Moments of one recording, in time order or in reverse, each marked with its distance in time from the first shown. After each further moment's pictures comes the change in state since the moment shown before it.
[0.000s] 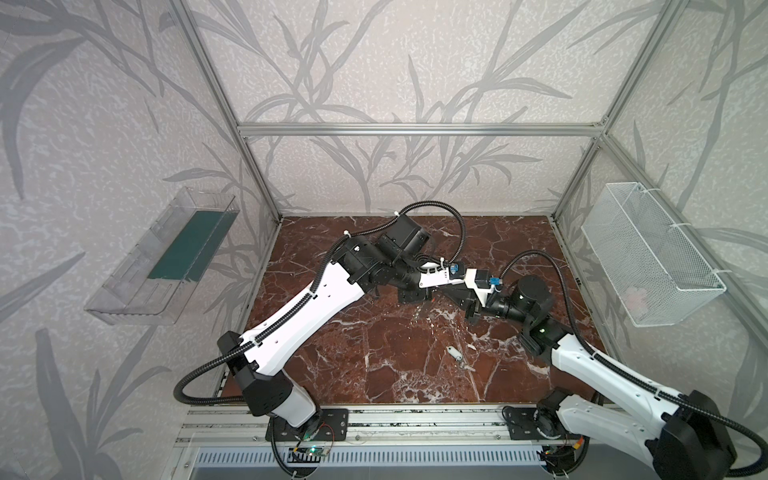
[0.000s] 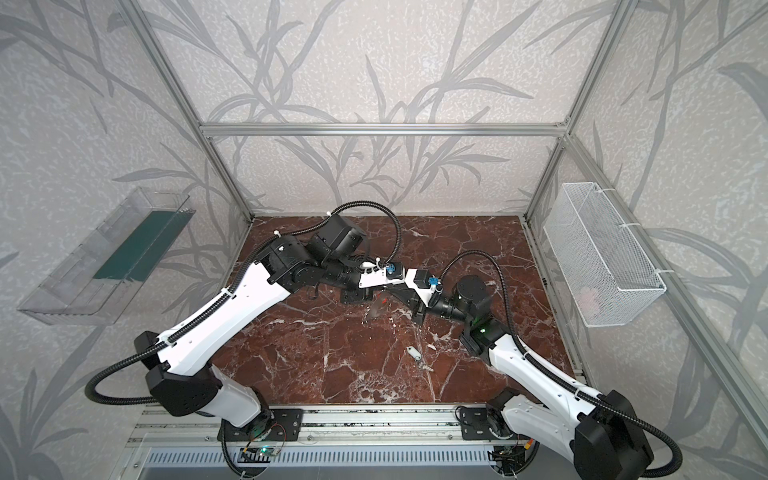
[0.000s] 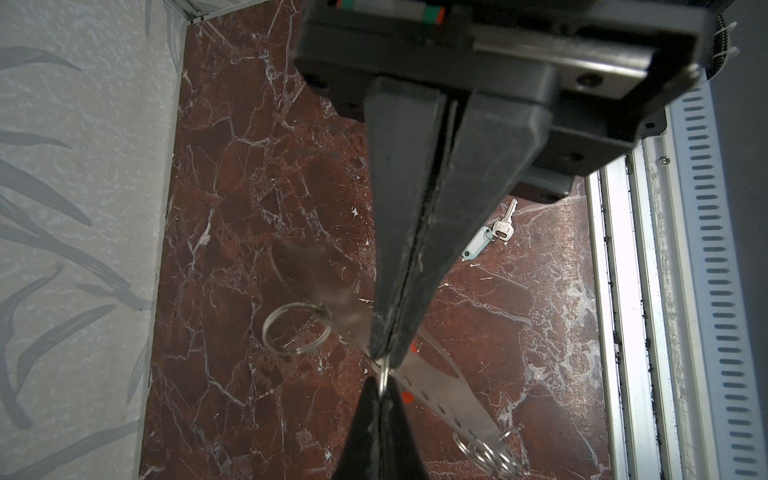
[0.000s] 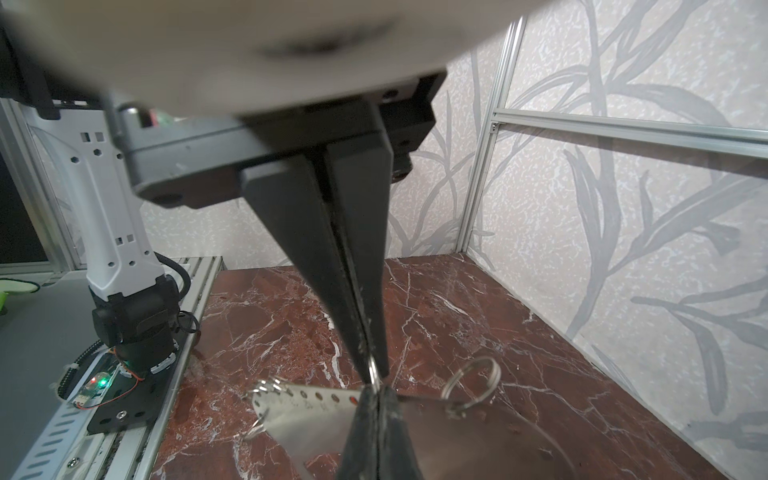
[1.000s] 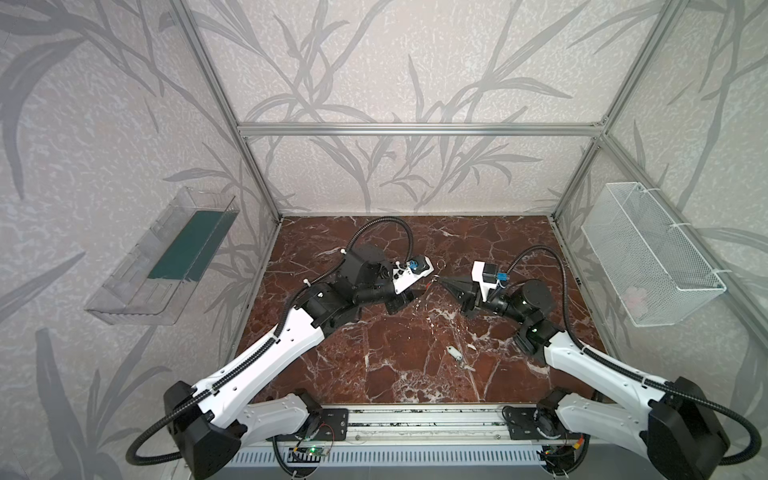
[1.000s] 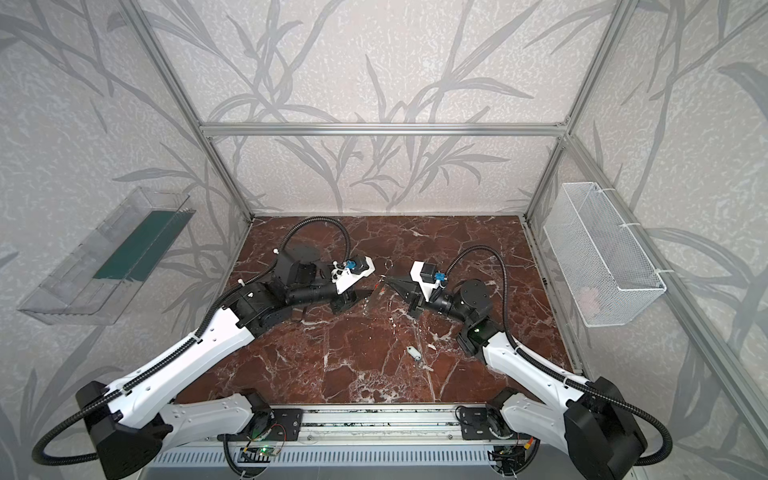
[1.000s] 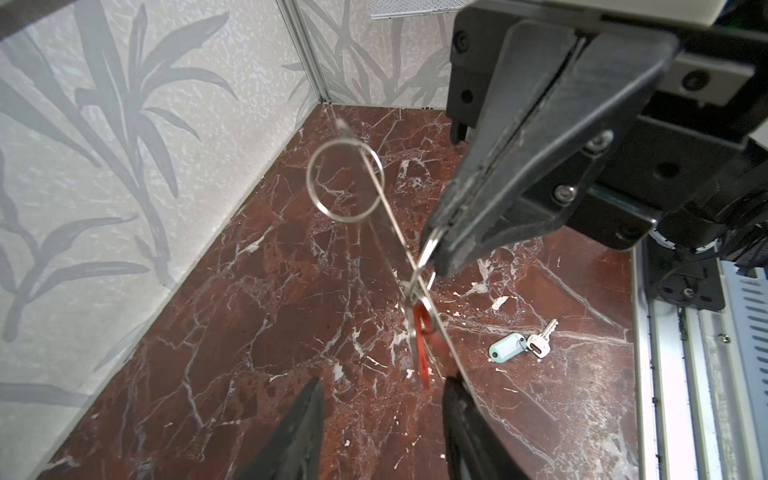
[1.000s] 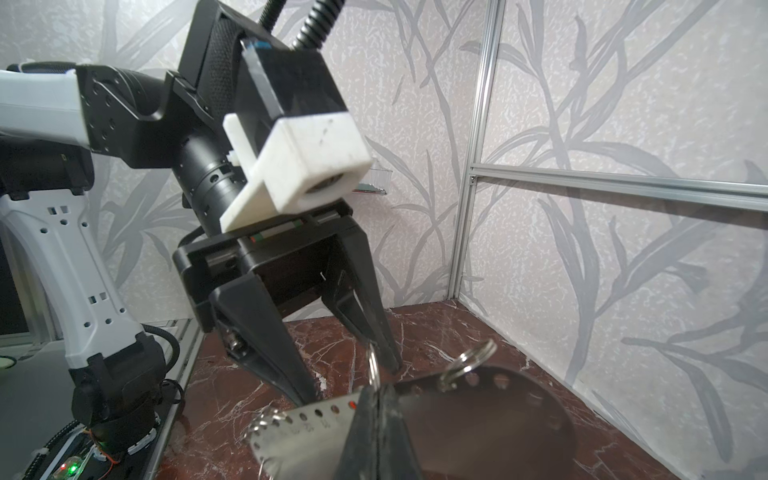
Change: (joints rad) left arm 0.122 -0.394 -0.670 0.698 0.105 -0.365; right arm 0.013 0.062 -0.034 0.313 0.067 0.162
